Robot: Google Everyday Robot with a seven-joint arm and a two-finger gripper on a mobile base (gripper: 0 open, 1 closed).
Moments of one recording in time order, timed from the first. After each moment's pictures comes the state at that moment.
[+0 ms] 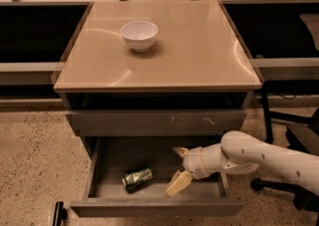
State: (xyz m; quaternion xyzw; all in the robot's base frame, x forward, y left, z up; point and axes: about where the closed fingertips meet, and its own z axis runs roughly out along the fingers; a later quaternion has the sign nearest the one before) arm 0.474 -0.035 0.512 -0.50 0.73 0.36 0.29
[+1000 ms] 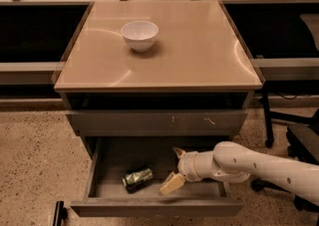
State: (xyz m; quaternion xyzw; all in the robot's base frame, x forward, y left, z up) arm 0.498 -0.026 0.475 -0.48 0.75 0.30 0.33
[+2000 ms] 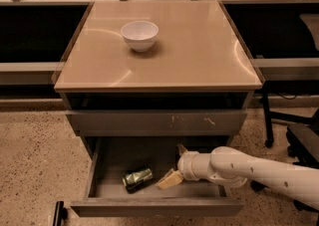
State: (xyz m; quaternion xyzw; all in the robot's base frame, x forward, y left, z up) arm 0.527 -0.033 0.456 -0.45 0.78 0.24 0.37
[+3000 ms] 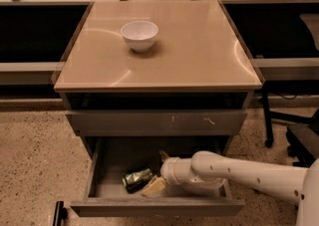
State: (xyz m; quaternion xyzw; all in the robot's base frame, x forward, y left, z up) arm 0.522 0.032 0.415 -0.48 0.75 0.28 0.37
